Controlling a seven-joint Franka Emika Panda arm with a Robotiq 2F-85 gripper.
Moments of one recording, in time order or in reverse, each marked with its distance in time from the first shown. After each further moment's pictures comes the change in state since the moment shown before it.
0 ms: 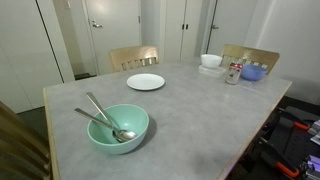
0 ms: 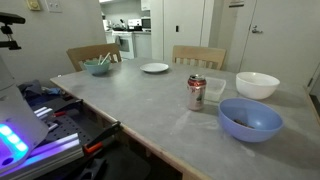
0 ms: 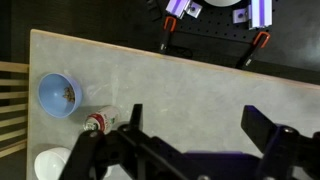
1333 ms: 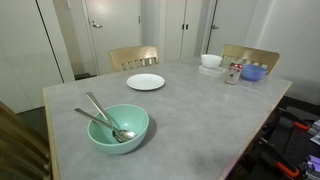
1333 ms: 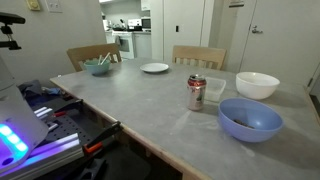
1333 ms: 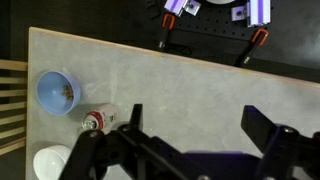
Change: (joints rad) arm 0.020 0.012 -0.003 0.005 0.000 0.008 0.019
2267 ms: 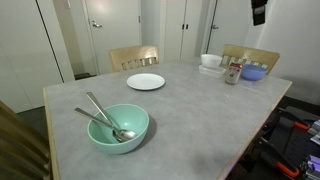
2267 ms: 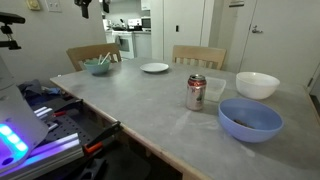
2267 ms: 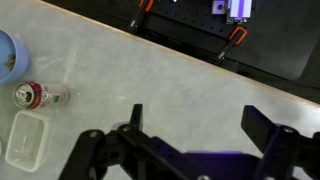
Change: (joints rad) arm 0.107 0.453 0.024 0.121 0.040 0.152 -0.002
